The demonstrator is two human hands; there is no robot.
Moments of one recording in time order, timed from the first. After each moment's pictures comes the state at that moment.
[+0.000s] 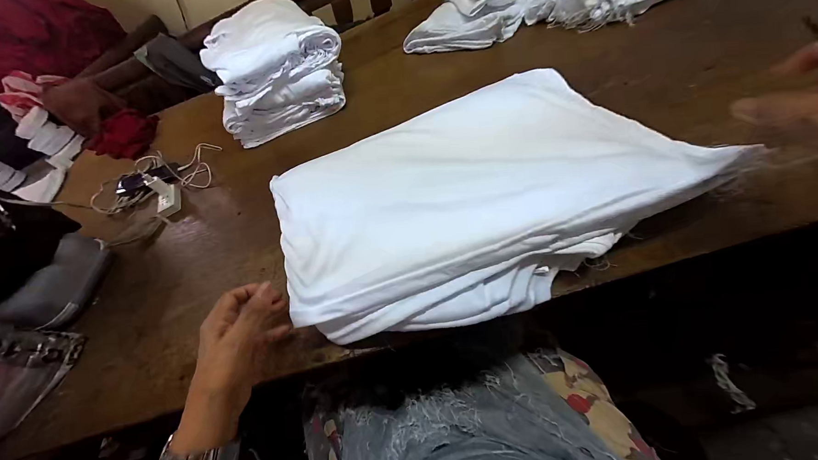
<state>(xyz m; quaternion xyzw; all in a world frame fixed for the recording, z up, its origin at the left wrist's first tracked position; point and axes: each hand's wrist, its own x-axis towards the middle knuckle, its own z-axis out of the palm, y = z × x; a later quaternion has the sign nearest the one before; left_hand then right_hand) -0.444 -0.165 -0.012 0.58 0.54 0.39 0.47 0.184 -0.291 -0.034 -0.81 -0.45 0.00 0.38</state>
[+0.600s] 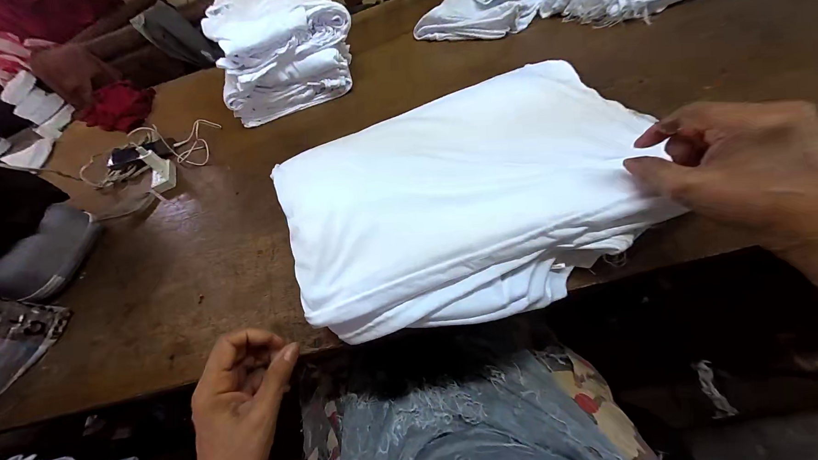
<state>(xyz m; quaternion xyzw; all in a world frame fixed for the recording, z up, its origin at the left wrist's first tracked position) -0.461 -0.230 -0.055 0.70 0.45 0.46 0.31 0.052 -0.275 -0.016 -0.72 -0.62 -0.05 0.30</state>
